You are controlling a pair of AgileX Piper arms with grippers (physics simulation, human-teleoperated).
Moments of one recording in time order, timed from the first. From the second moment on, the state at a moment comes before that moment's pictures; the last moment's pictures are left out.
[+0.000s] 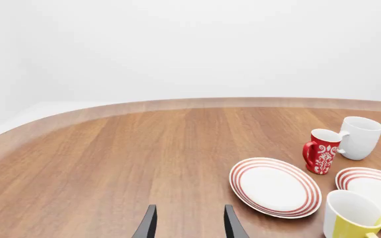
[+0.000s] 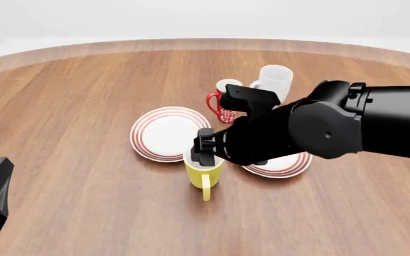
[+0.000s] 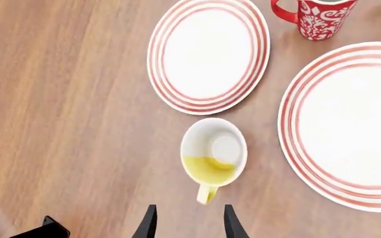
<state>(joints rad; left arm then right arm) 0.00 0.00 0.00 0.00 0.00 0.82 1.46 -0.94 0.42 0.59</state>
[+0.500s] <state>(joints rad) 0.00 0.00 0.00 0.00 0.00 0.84 1.52 -0.88 0.30 0.64</state>
